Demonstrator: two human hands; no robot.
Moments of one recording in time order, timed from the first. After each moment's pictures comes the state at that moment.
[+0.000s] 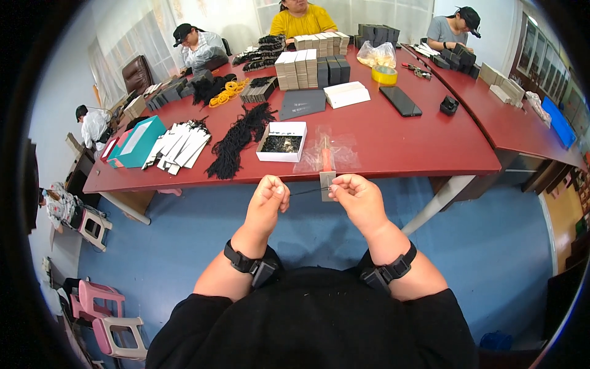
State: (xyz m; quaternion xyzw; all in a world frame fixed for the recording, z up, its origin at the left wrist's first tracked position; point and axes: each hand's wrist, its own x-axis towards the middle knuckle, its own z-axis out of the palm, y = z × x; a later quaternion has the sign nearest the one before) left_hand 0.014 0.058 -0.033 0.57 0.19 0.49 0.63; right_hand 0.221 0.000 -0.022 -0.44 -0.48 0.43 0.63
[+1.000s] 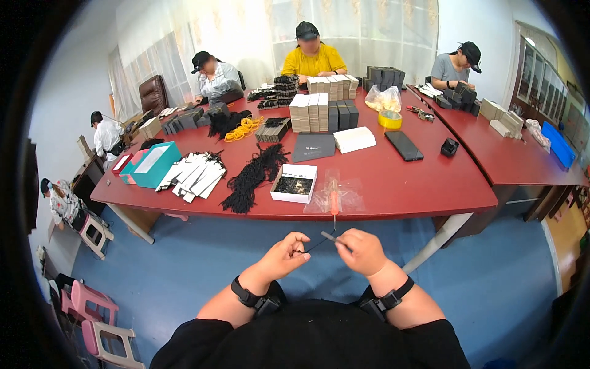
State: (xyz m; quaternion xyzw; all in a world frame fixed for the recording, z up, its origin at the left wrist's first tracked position) left_hand -0.005 0.034 -0.038 0.76 0.29 0.30 0.50; right_hand 0.229 -0.009 -0.030 -0.45 -0.76 0.01 0.46
